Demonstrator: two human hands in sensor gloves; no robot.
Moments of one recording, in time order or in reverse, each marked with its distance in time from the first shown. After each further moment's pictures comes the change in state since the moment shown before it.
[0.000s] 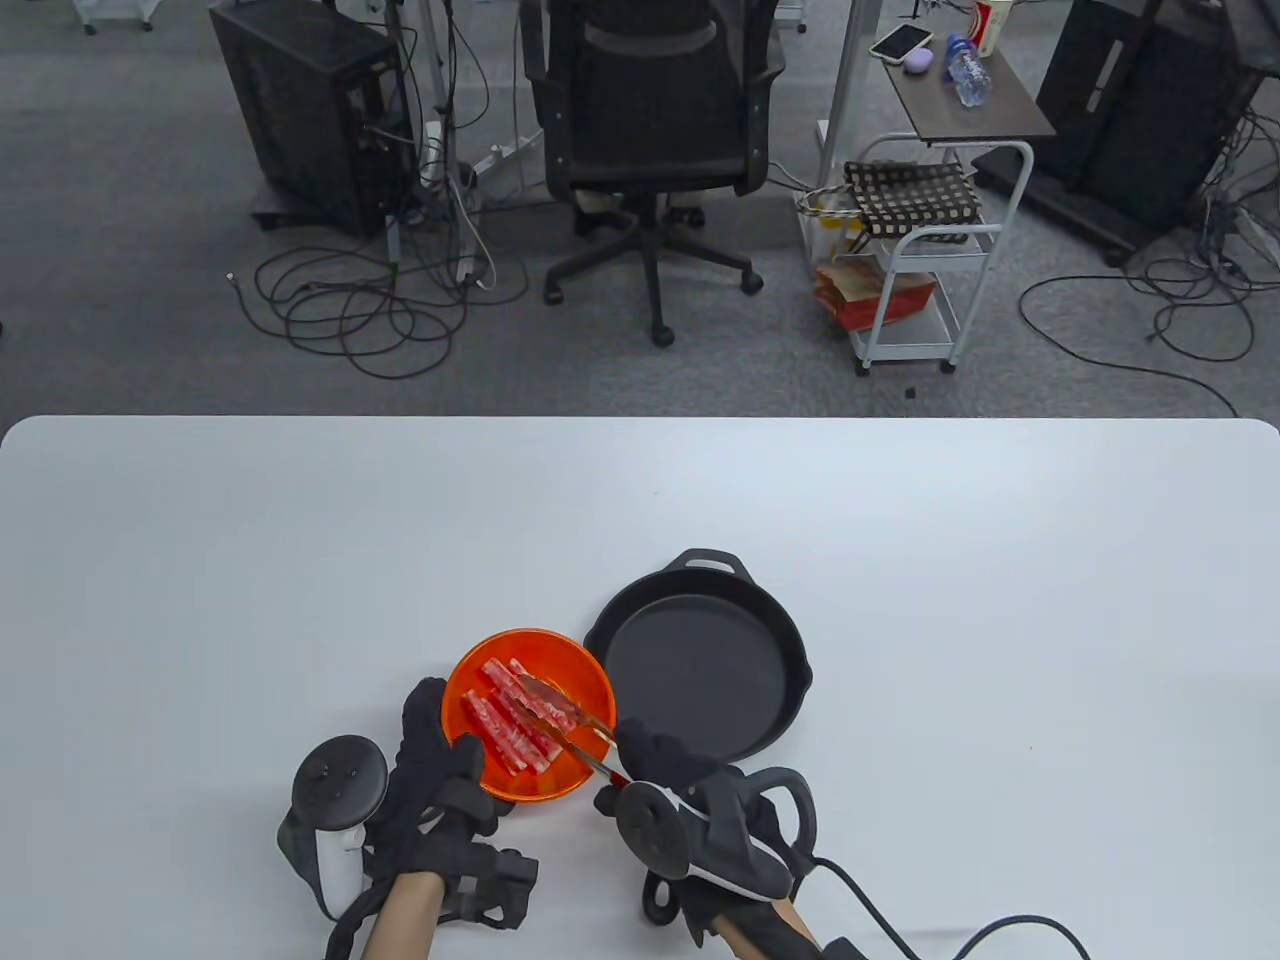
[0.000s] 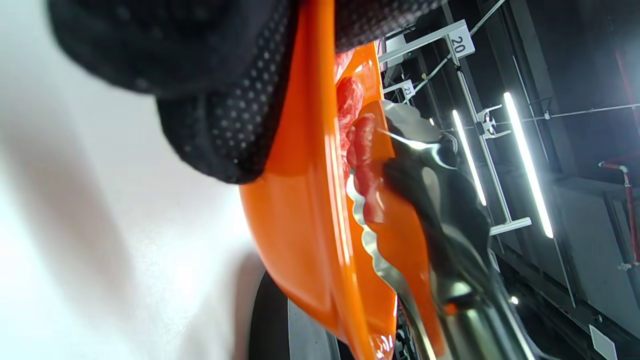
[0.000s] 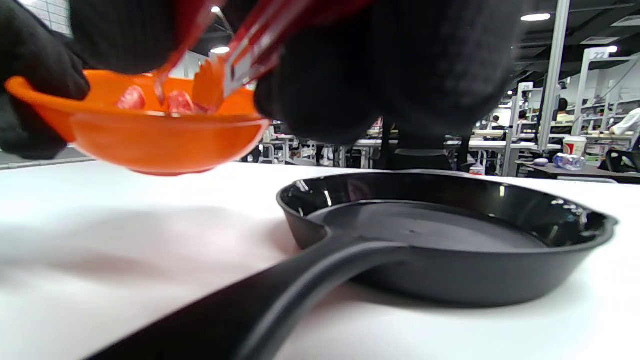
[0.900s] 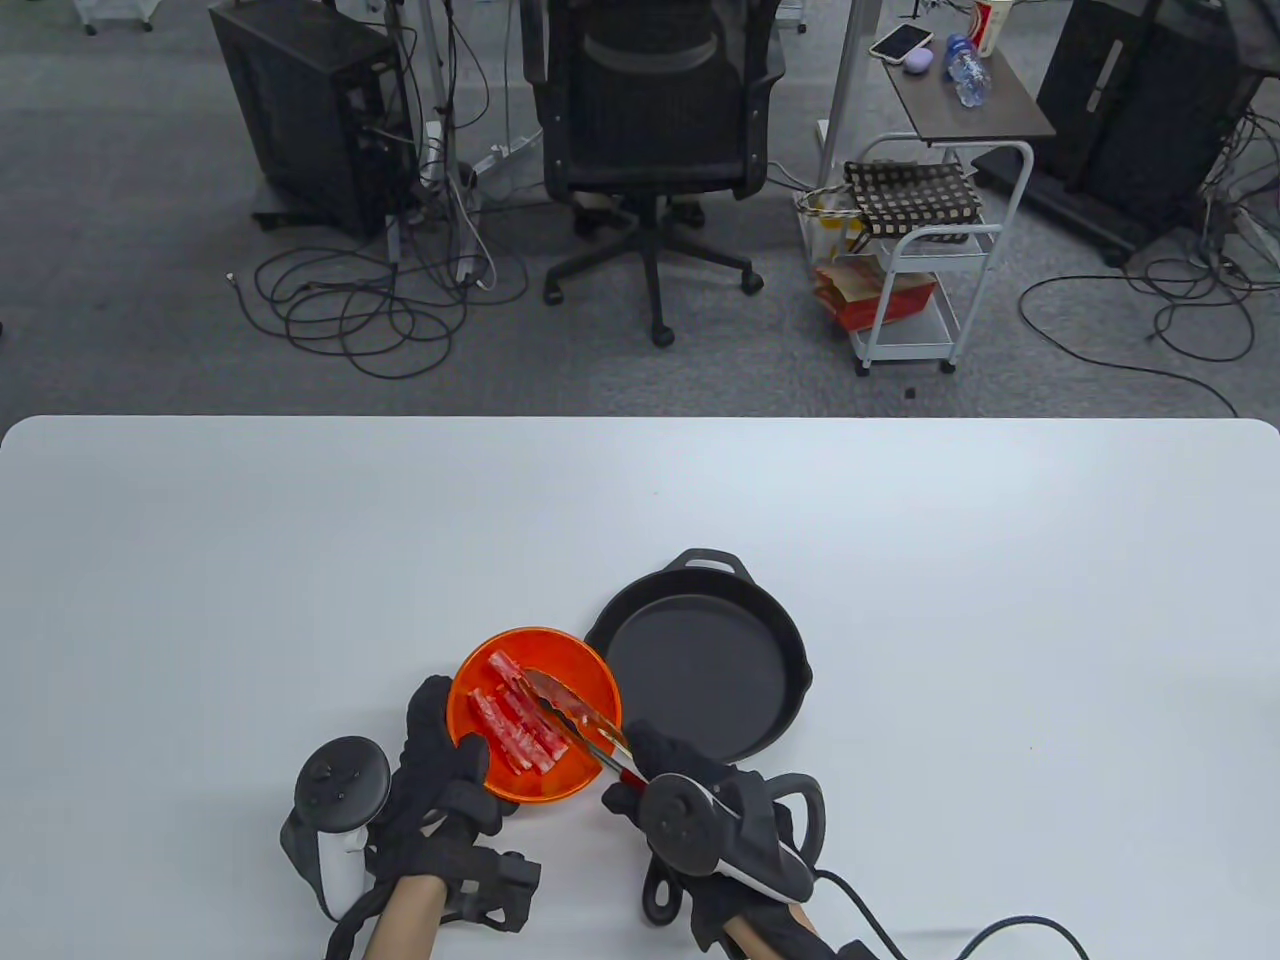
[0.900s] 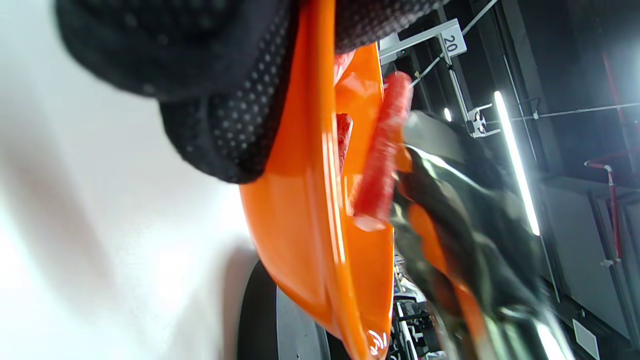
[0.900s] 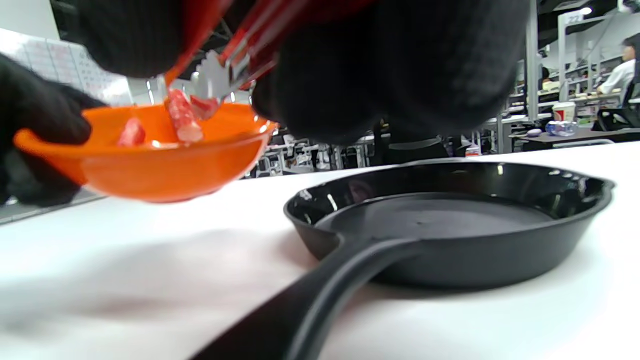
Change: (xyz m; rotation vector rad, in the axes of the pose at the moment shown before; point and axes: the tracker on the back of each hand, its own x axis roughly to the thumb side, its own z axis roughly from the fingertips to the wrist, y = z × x) left_hand 0.001 0.000 0.001 -0.004 -0.016 0.019; right_hand -0.018 -0.014 0.008 -0.036 0.061 -0.167
